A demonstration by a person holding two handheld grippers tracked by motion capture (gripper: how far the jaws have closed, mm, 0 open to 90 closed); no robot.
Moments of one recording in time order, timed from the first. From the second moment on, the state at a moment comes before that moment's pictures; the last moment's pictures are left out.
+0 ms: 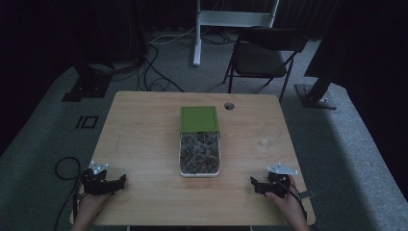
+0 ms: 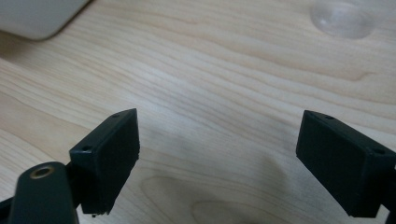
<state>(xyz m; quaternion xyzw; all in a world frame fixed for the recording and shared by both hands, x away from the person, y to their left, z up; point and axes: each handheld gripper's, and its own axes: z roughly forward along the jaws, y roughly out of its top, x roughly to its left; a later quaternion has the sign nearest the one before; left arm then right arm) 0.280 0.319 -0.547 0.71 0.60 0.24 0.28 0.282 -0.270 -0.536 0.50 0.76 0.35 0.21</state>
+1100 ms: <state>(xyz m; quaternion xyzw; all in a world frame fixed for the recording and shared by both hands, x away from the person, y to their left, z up) 0.280 0.319 -0.547 0.71 0.60 0.24 0.28 0.286 -0.254 -0.478 0.48 0.73 0.42 0.23</state>
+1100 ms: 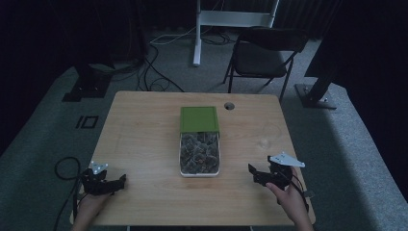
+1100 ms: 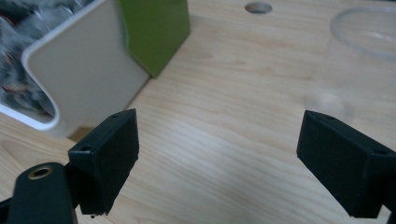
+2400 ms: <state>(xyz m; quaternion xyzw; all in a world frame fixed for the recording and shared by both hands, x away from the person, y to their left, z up) 0.280 0.319 -0.547 0.71 0.60 0.24 0.28 0.294 -0.197 -0.437 0.41 0.75 0.47 0.22</state>
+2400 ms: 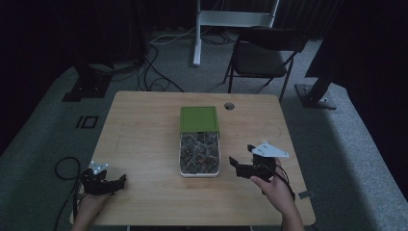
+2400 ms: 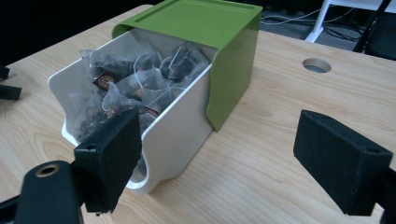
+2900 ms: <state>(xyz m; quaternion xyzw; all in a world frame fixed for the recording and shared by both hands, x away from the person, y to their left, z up) 0.280 0.318 -0.547 0.71 0.60 0.24 0.28 0.296 -0.172 -0.435 0.38 0.77 0.48 0.21</state>
